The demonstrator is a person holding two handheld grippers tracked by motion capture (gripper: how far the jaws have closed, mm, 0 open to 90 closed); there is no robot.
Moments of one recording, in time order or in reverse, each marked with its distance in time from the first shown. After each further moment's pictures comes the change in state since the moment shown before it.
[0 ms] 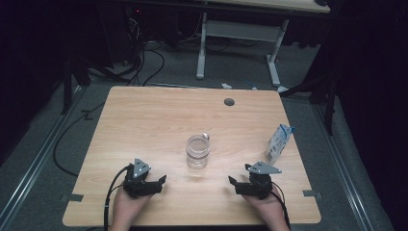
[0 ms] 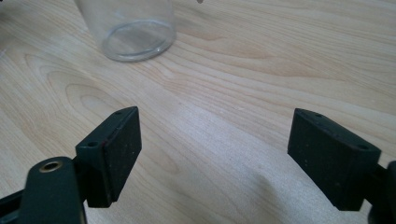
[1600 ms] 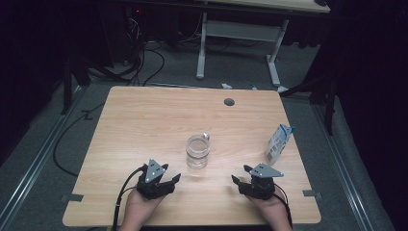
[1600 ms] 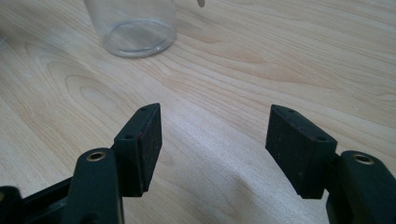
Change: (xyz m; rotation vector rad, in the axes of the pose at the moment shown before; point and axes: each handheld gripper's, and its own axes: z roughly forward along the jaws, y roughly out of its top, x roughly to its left) left arm -0.045 0.023 -0.003 -0.090 -0.097 0.082; right arm 0.000 -0.003 -0.007 -0.024 -0.019 -0.077
